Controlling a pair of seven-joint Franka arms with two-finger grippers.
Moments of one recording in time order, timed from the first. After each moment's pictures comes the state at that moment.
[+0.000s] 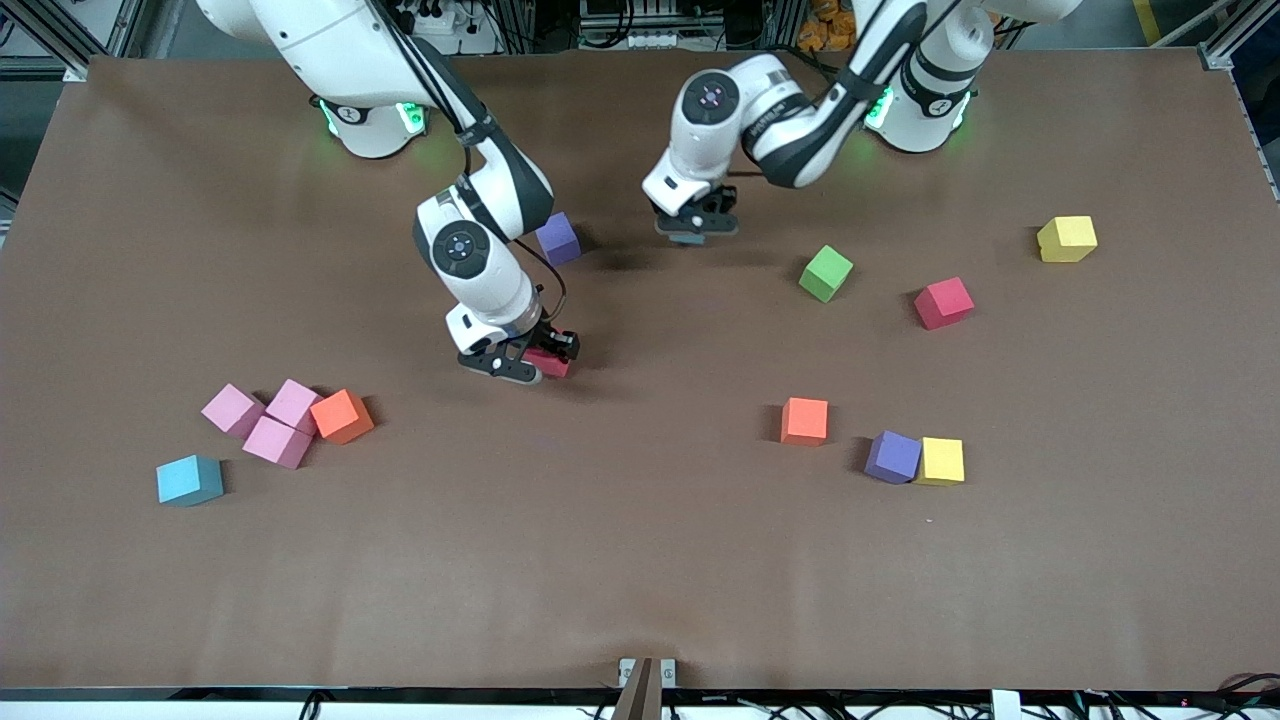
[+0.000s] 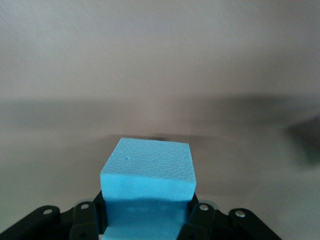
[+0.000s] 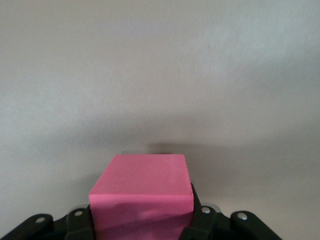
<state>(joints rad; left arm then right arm) -0.49 0.31 -0.58 -2.28 0.00 2.51 -1.07 0.52 0.45 0.07 -2.02 0.13 2.54 0.73</state>
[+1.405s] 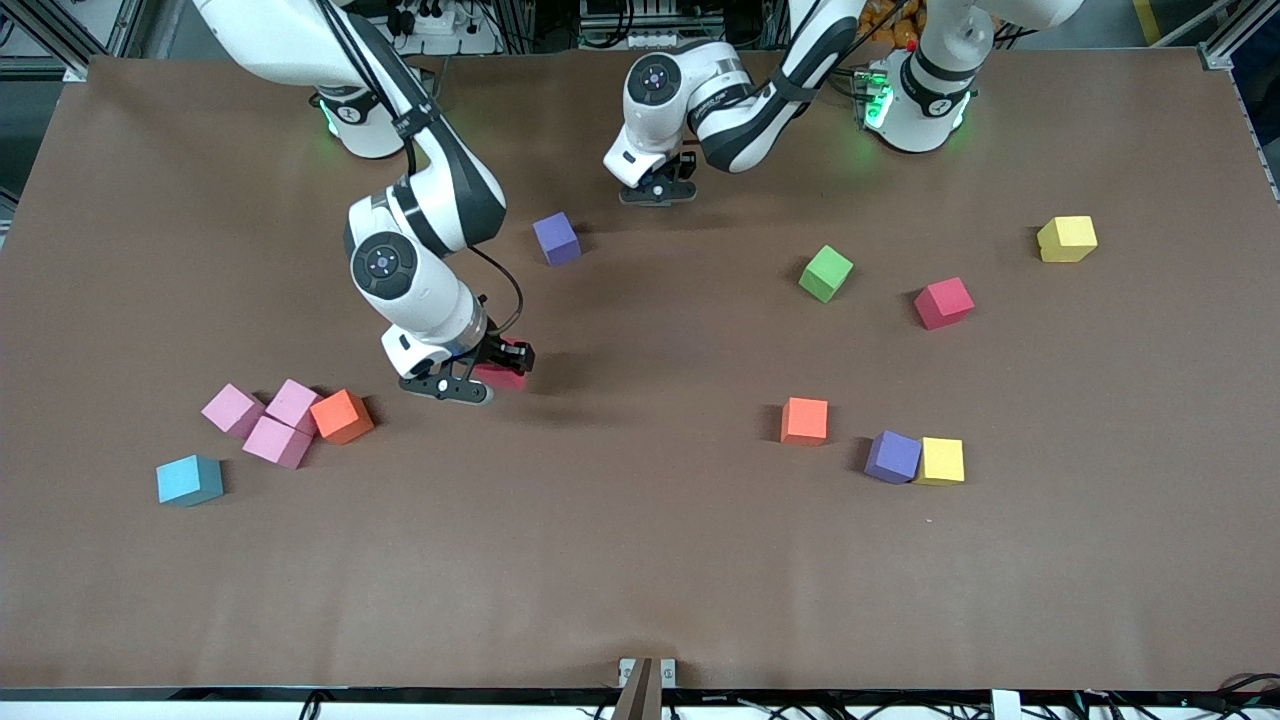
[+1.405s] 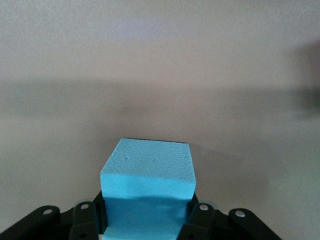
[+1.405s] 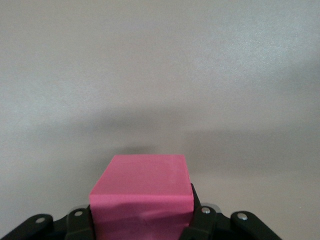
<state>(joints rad) -0.63 0.45 -0.56 -2.21 0.02 2.51 -1.23 0.42 0.37 0.07 -1.96 0.13 2.36 0.59</state>
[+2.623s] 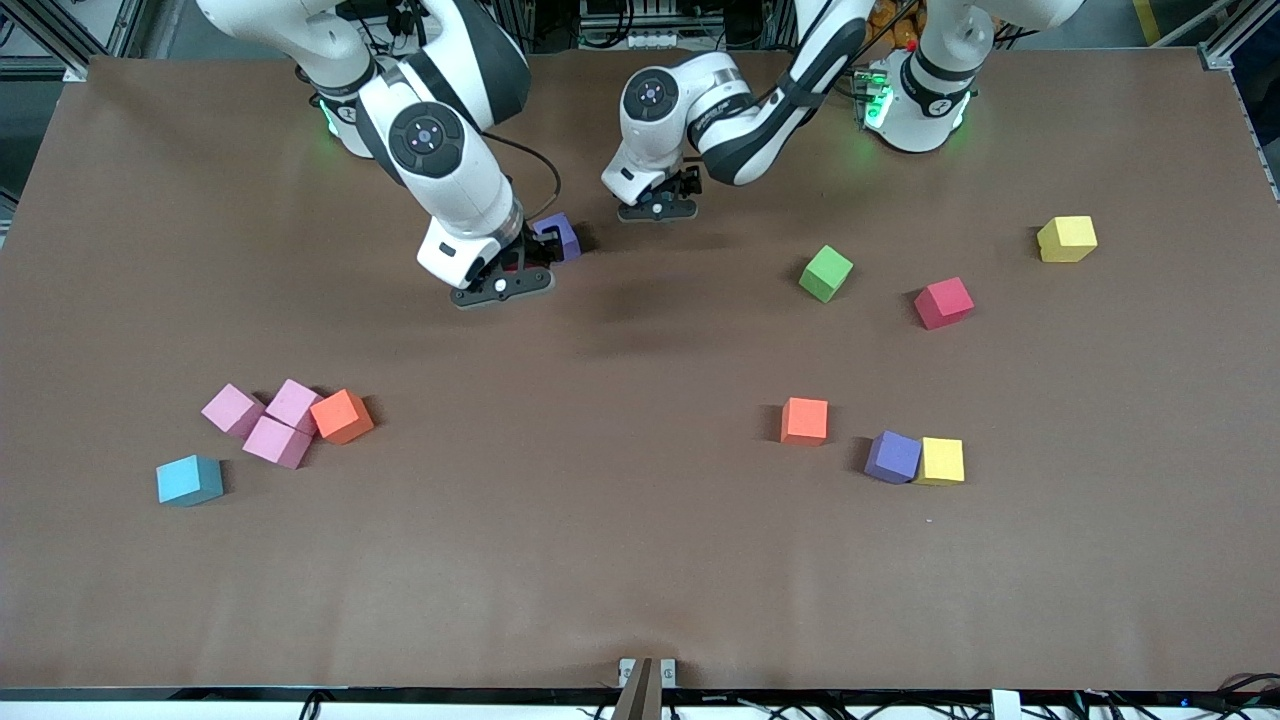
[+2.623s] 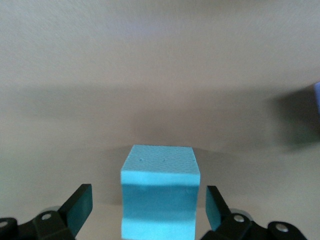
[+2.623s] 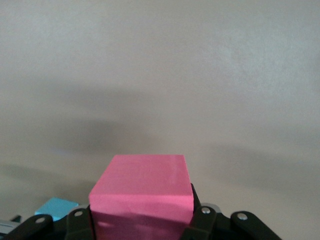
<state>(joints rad) -0.64 0.40 -0.50 -2.13 0.03 2.38 -1.16 0.56 0.13 0.08 -1.99 0.13 2.06 0.33</state>
